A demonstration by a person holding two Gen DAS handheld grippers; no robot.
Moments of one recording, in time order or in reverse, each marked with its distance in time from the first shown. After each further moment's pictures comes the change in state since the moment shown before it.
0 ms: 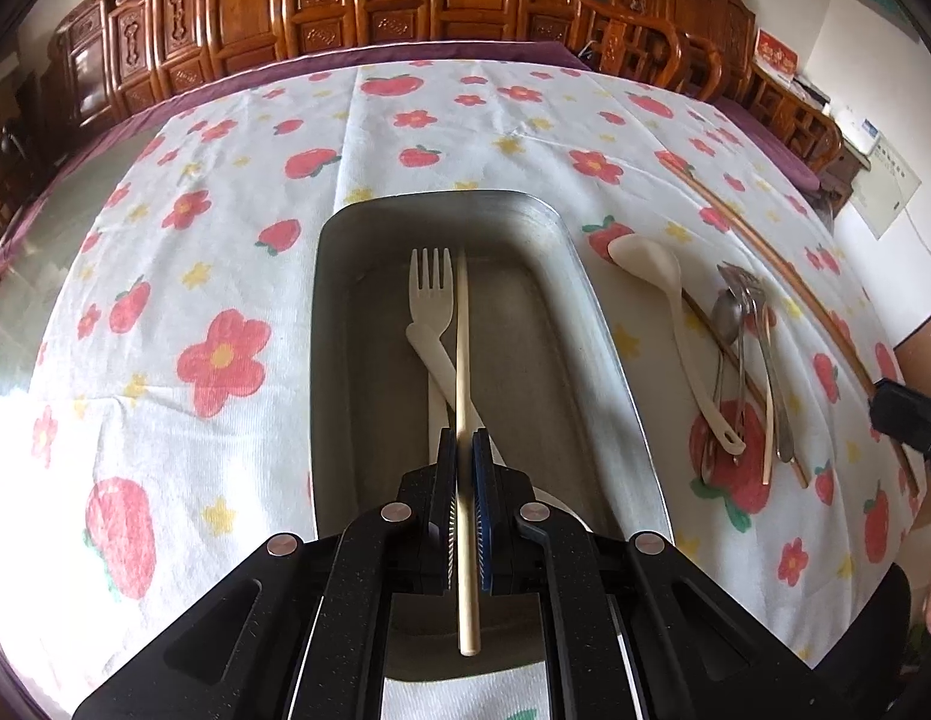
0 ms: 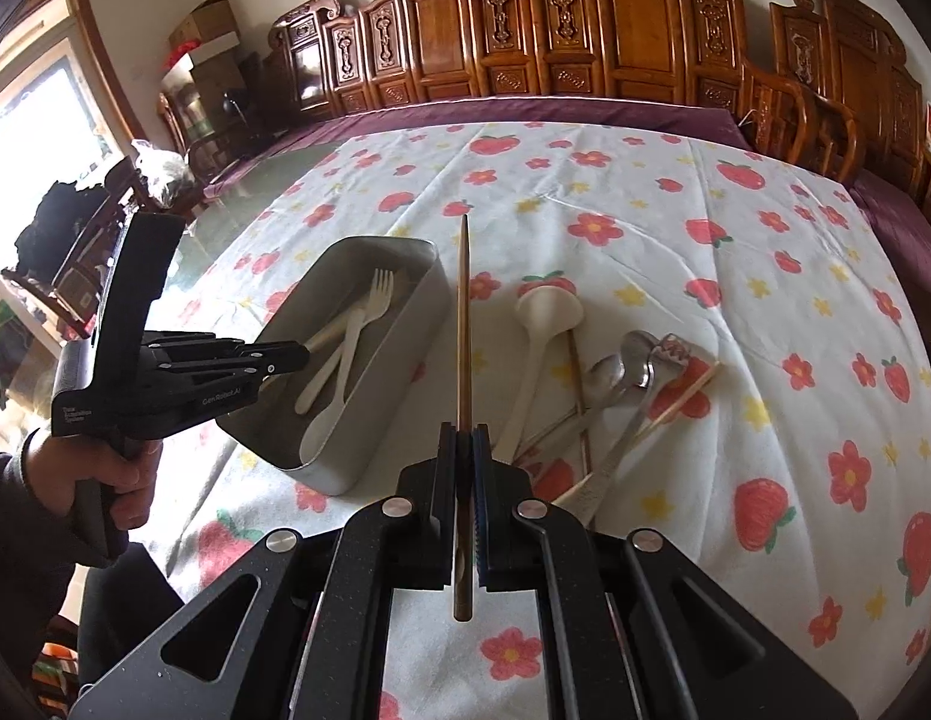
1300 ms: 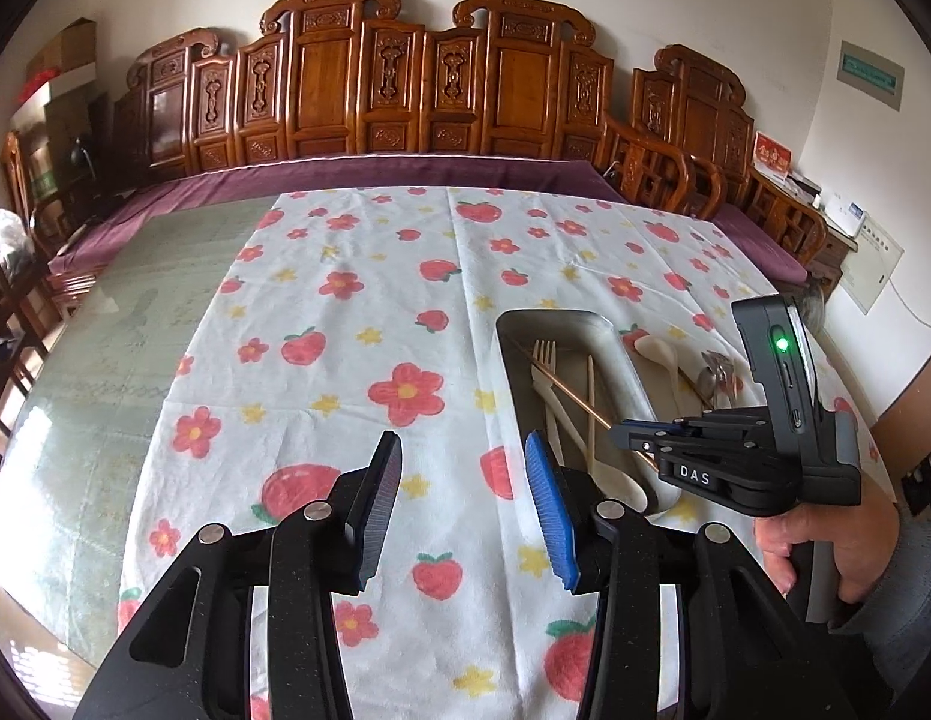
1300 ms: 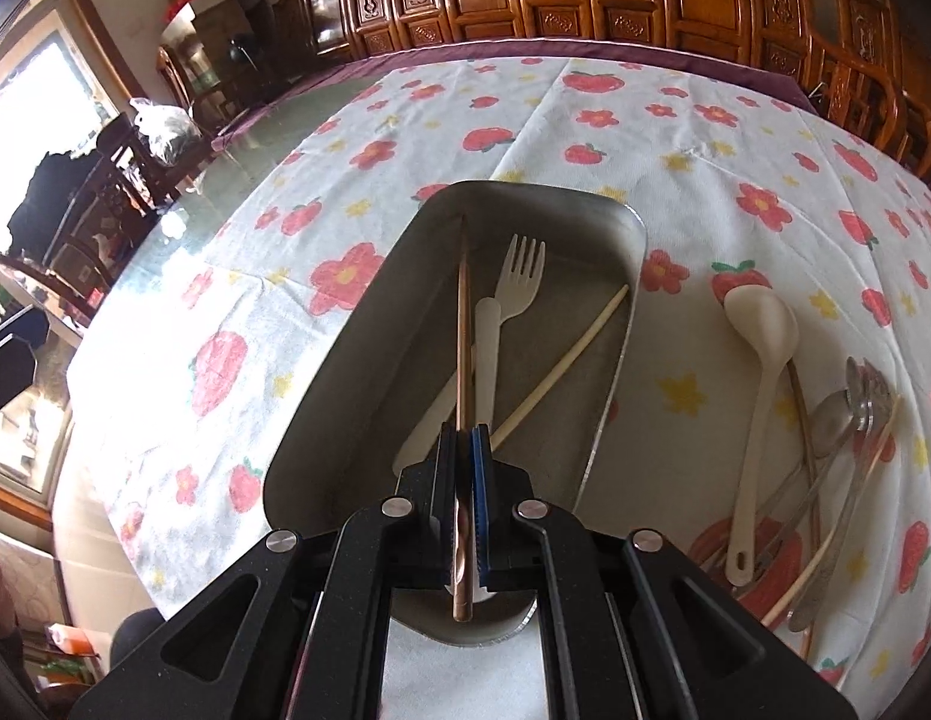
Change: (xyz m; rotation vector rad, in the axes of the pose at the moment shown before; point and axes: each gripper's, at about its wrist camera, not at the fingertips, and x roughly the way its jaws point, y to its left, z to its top) left arm -0.149 0.084 -0.051 -0.059 -0.260 0.024; right arm 0.116 0.100 0.035 0.005 0.132 0.041
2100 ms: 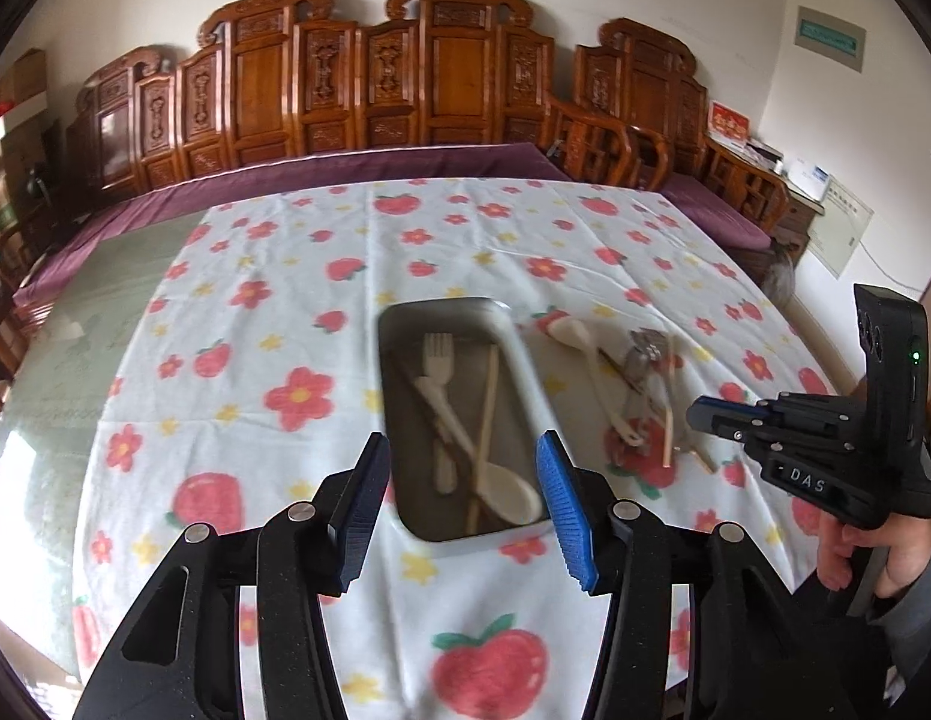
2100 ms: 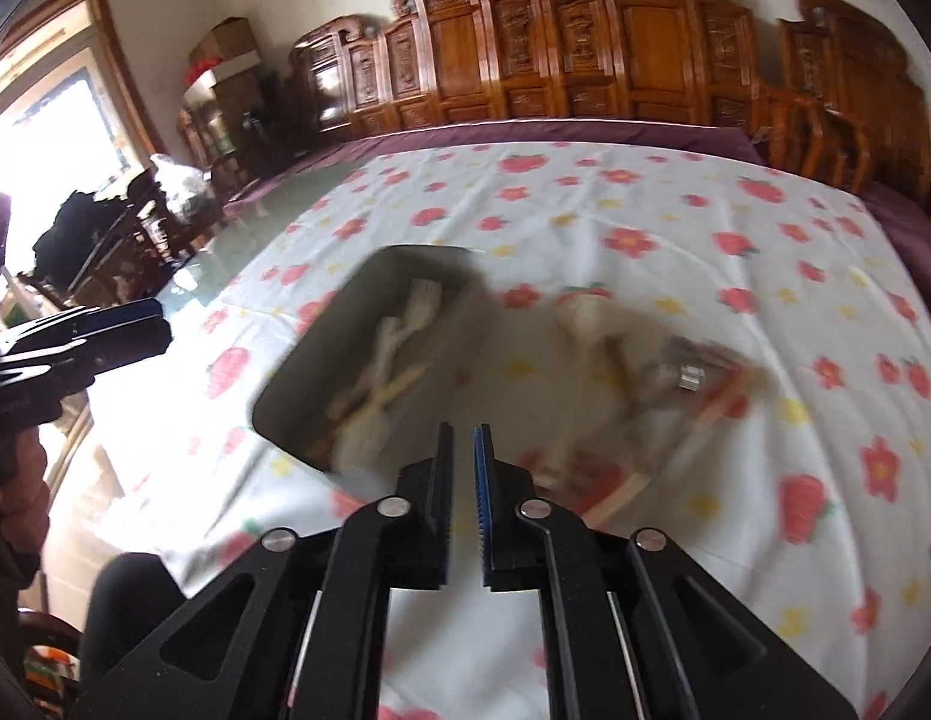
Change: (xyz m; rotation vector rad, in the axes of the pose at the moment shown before) left arm 0.018 -0.091 0.002 0.088 0.026 -0.070; right arm -0.116 -0.081 -0.071 -0.005 -0.210 -0.024
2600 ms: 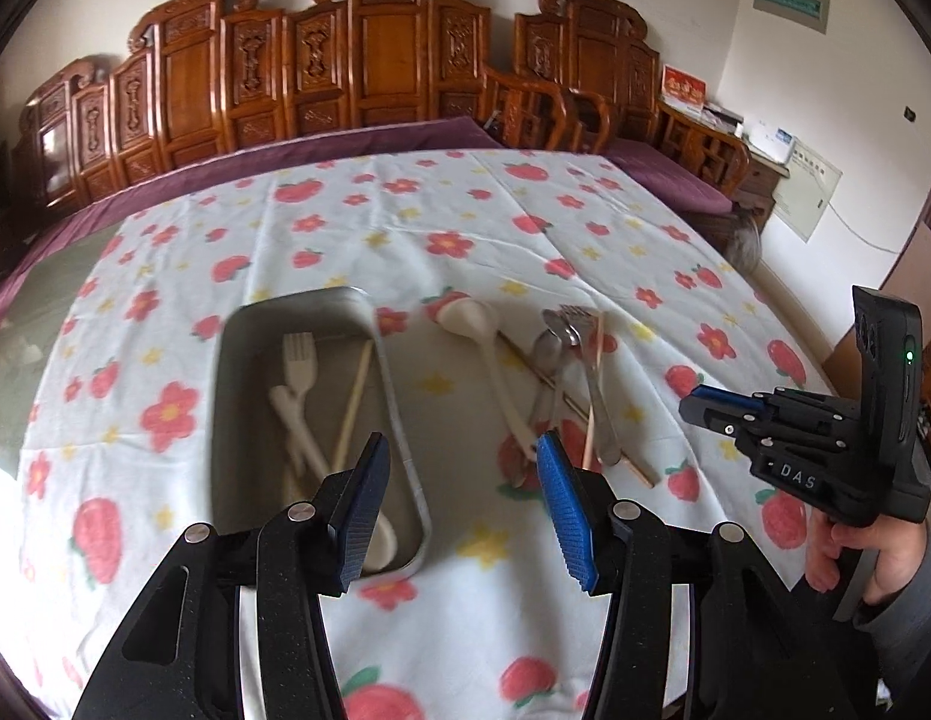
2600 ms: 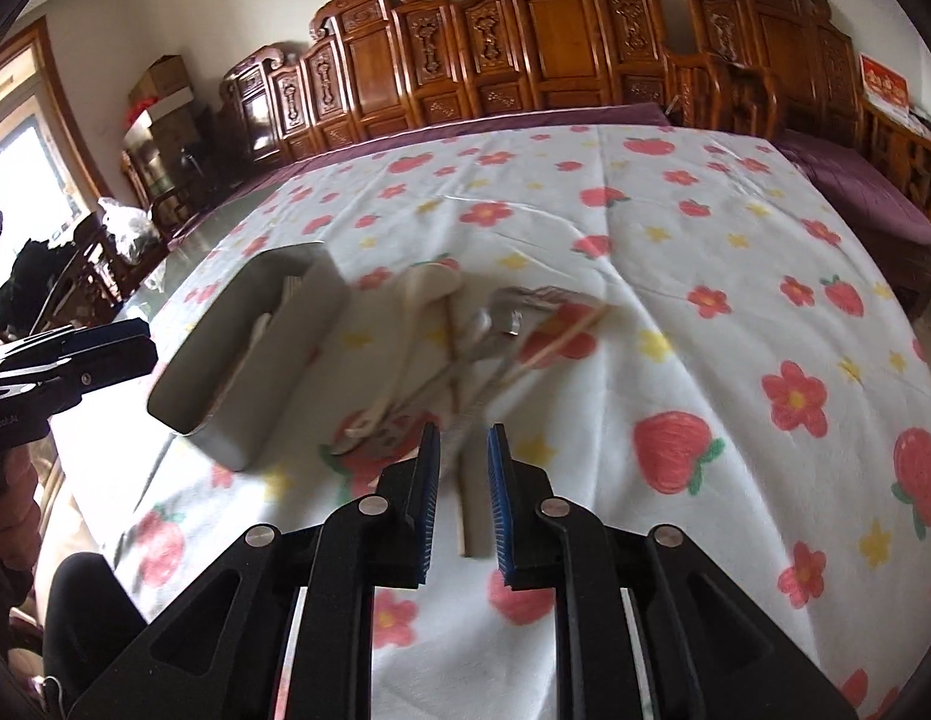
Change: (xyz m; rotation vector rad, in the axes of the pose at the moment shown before) left arm 0.067 -0.083 0.006 0.068 0.052 -0.075; right arm -0.004 -0.095 -0.038 0.117 -0.031 -0.083
